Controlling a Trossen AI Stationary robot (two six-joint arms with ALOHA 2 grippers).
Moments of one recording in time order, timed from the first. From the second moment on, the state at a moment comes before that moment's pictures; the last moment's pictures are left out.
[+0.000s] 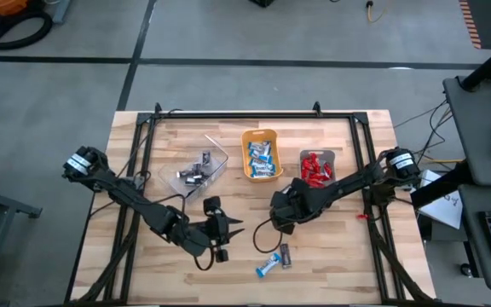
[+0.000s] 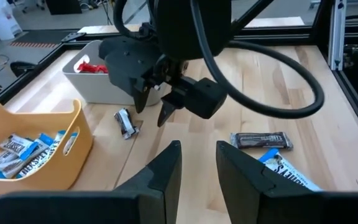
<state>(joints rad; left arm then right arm) -0.57 1.58 0.99 0.05 -0.72 -0.30 0.28 1.80 1.15 -0.76 0.37 0.63</state>
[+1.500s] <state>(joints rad) -0.57 1.47 0.97 -0.07 -0.75 -0.17 0.19 1.93 1.21 -0.76 0.39 0.58</state>
